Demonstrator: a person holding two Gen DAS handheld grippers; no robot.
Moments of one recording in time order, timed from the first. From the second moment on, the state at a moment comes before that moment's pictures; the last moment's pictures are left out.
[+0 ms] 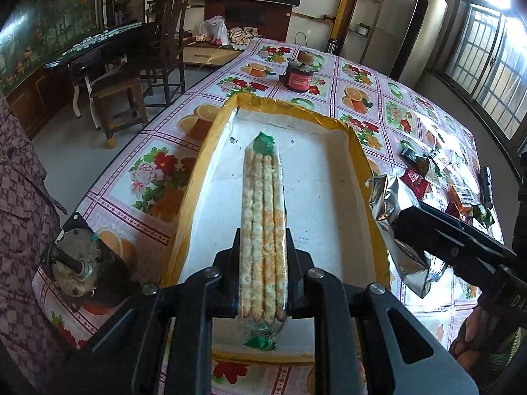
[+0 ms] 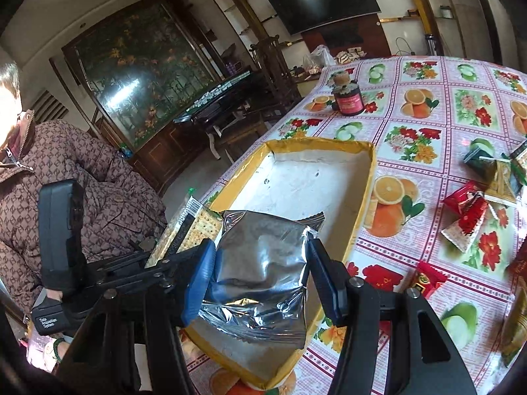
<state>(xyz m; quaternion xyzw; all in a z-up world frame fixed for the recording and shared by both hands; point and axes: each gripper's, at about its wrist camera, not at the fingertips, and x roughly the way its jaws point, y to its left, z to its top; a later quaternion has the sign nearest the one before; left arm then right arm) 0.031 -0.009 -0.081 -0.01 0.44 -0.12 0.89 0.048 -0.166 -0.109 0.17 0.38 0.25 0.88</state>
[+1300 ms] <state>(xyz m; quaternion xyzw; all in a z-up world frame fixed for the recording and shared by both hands) 0.031 -0.017 -0.080 0.02 0.43 -0.06 0.90 0.037 -0.174 -0.108 0.08 0.38 0.19 0.90</state>
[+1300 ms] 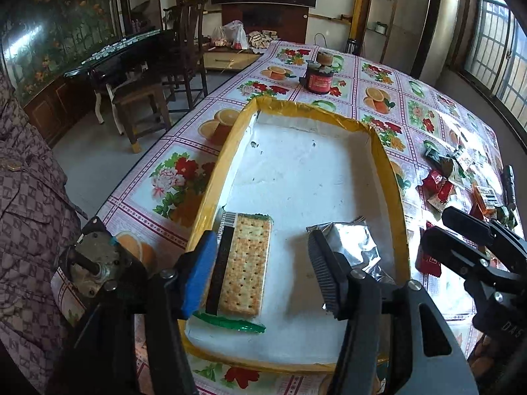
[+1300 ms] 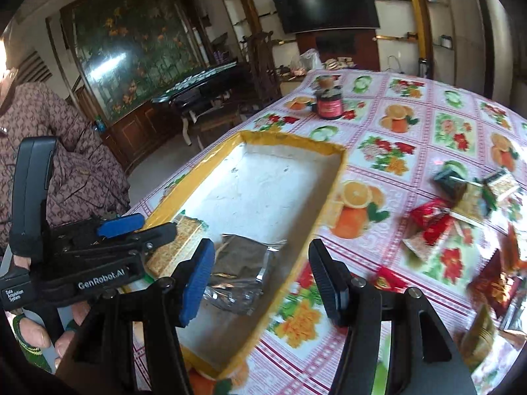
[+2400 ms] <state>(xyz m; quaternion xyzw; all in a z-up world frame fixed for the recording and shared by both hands) -0.005 -0.094 -0.055 0.07 0.40 -0.09 0.91 -0.037 -0.326 -0.119 0.15 0.36 0.05 0.92</state>
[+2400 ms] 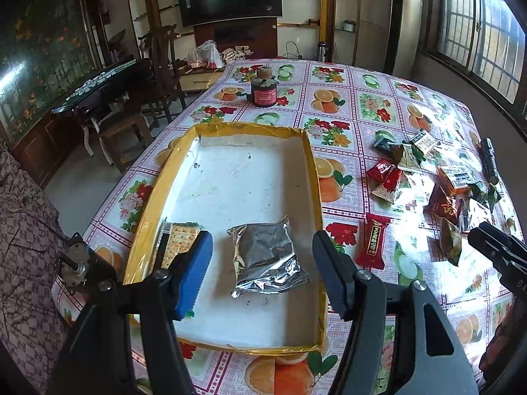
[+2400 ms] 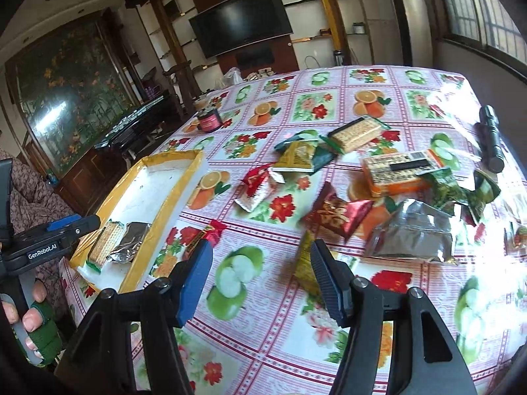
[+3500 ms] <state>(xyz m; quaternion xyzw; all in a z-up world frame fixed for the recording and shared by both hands) -0.027 -0.179 -0.067 0.11 0.43 -0.18 0.88 -0.087 -0.400 -0.130 0.19 0.36 -0.02 0.91</state>
